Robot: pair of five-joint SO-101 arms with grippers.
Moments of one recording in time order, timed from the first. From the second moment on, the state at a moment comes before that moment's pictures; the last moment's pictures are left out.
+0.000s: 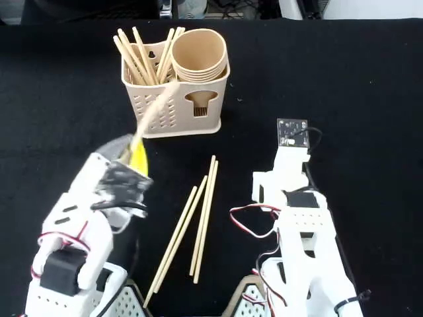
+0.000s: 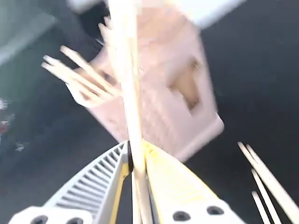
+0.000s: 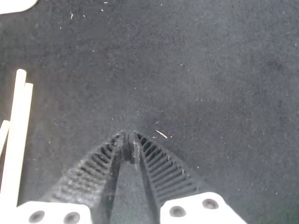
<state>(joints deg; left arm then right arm) 9.2 -91.4 64.9 47.4 -23.3 2.0 -42.4 74.0 37.8 -1.2</state>
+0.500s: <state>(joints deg) 3.3 -91.8 67.7 31.2 -14.5 2.0 -42.4 74.0 37.8 -1.2</state>
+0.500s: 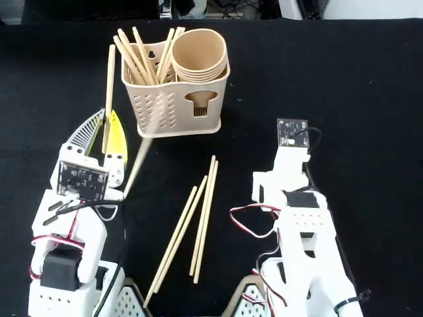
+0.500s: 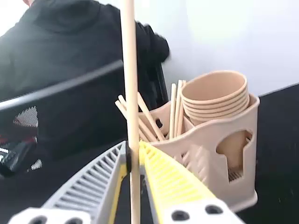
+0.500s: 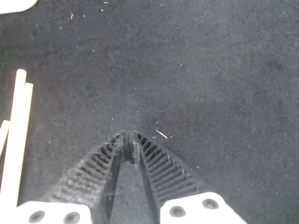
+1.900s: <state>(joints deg) 4.8 -13.8 27.9 -8.2 2.1 2.0 -42.4 74.9 35.7 -1.2</state>
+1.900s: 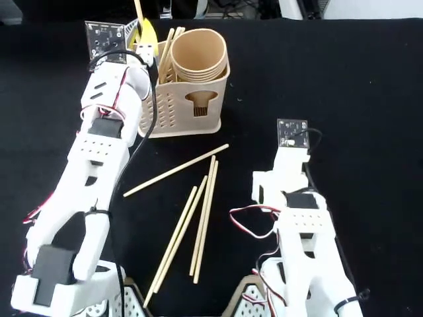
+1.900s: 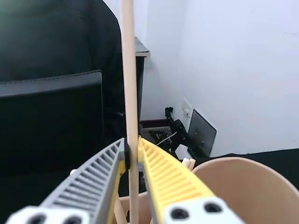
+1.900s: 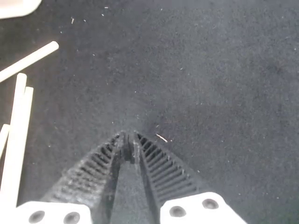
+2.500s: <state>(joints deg) 5.3 -25.6 41.2 -5.1 2.1 2.0 -42.4 74.9 35.7 -1.2</state>
